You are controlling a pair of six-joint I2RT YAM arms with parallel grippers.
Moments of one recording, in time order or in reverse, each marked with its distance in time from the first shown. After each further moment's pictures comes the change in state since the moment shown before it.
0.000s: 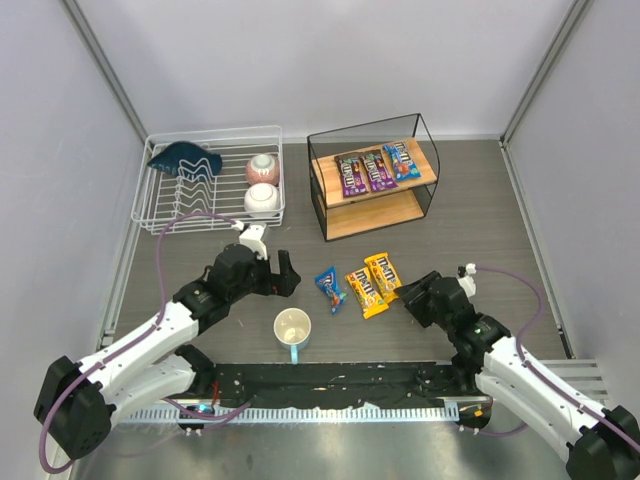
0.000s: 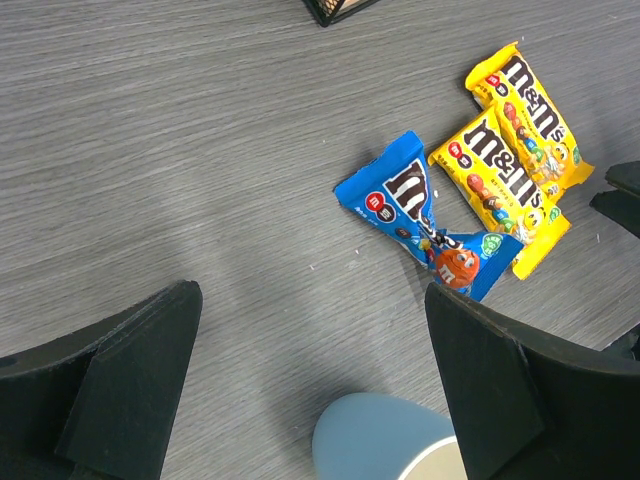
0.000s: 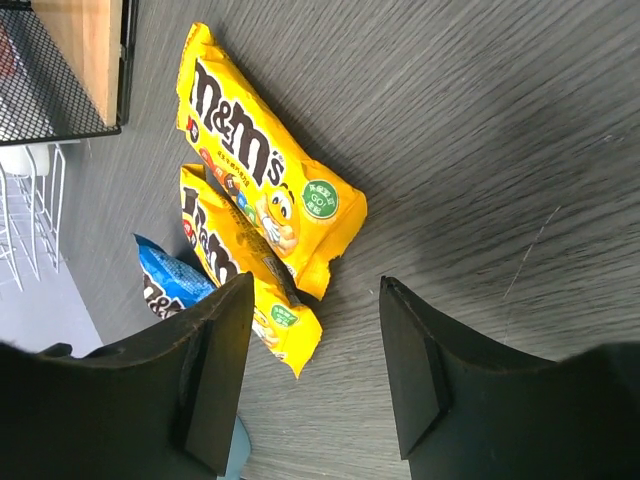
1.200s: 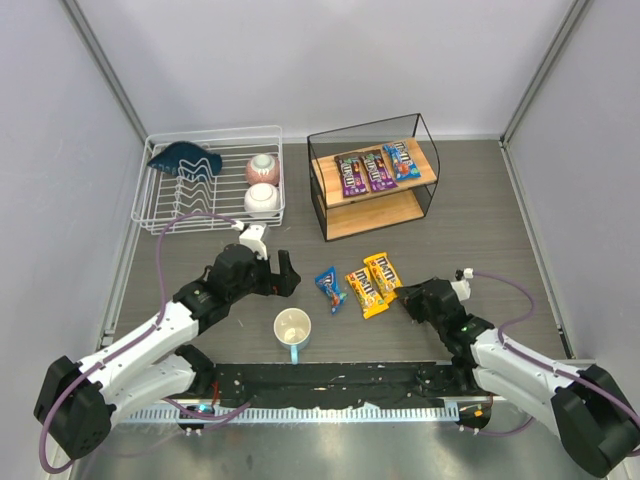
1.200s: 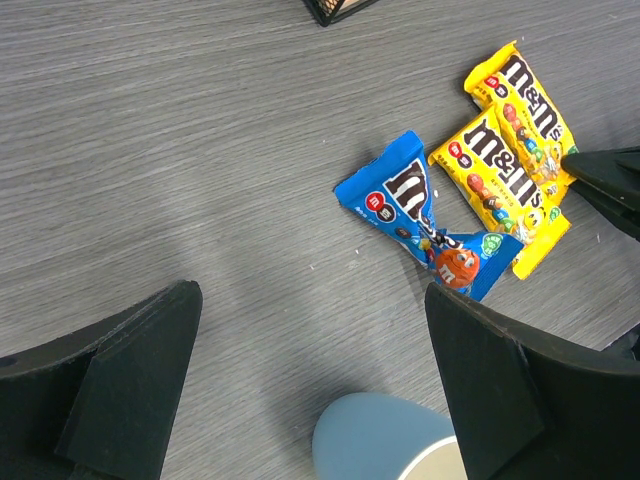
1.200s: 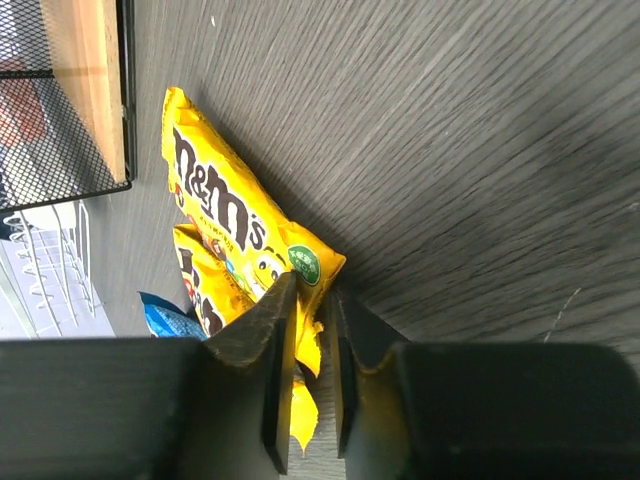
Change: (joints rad) left arm 0.000 0.000 0.000 0.000 0.000 0.000; right arm 0.004 0.239 -0.117 0.399 0.061 0.104
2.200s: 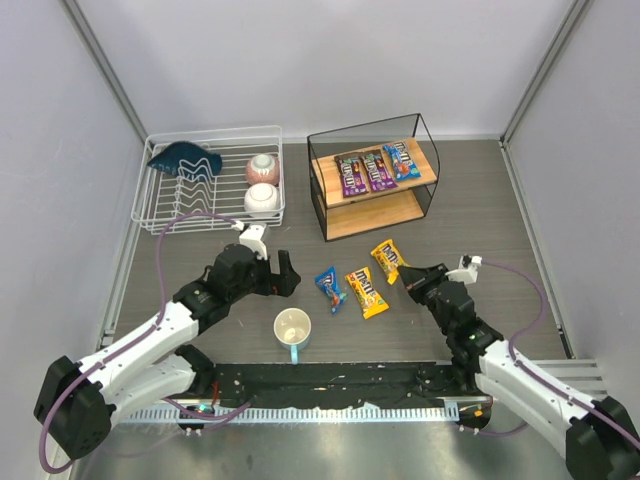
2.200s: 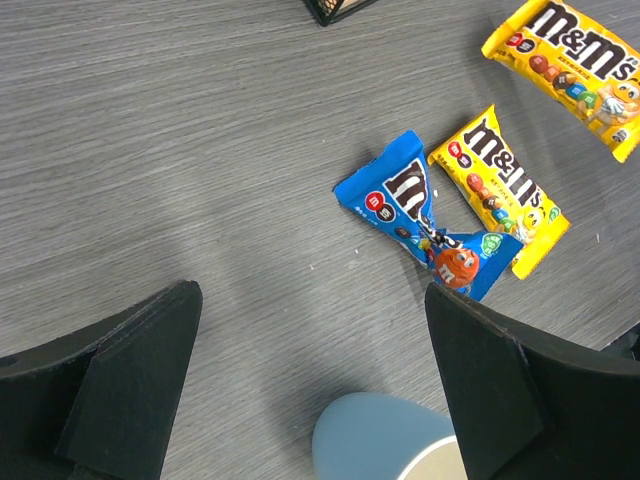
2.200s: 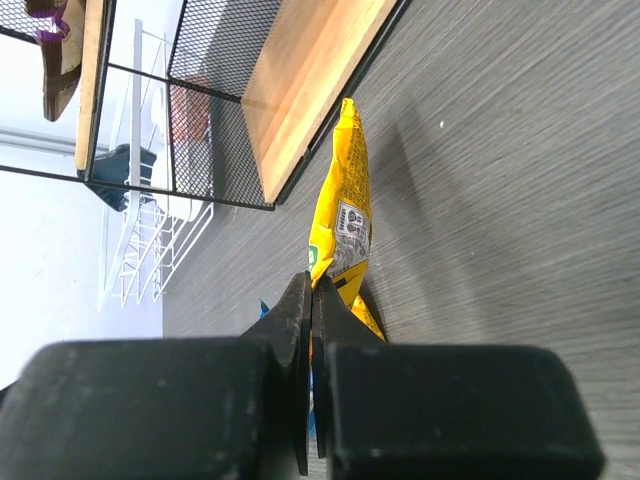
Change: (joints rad) left arm 0.000 0.000 0.000 0.000 0.001 0.000; right arm 0.000 -0.244 -0.018 0.138 0.069 -0.254
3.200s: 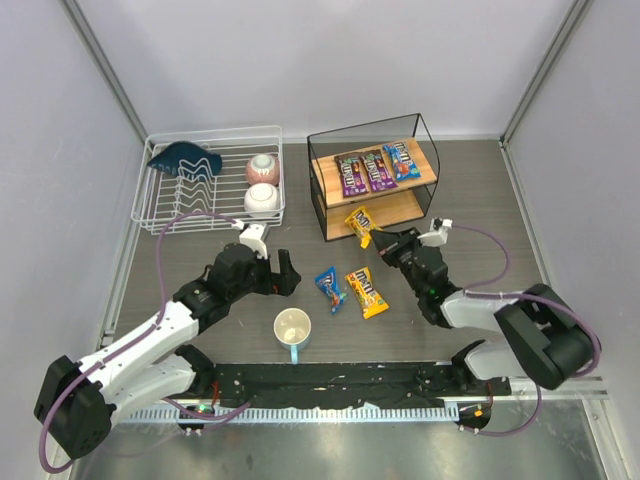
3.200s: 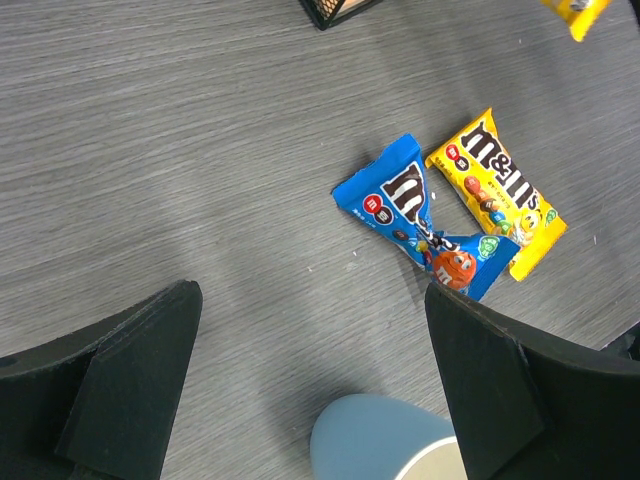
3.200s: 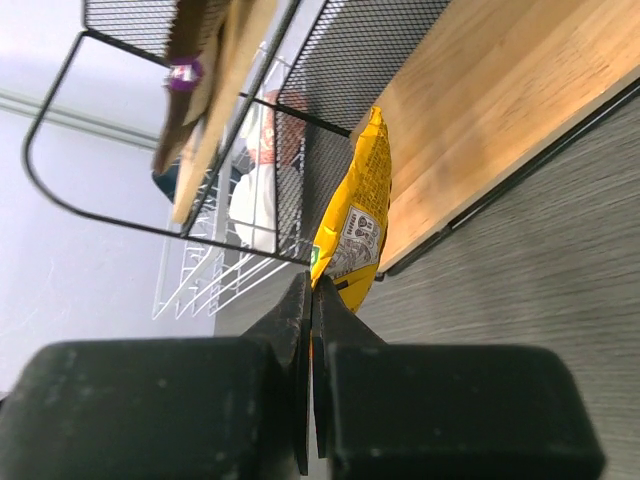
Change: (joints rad) left arm 0.000 0.003 0.007 -0.002 0.000 -0.002; right arm 0.000 0.727 0.224 0.702 -0.084 -0.071
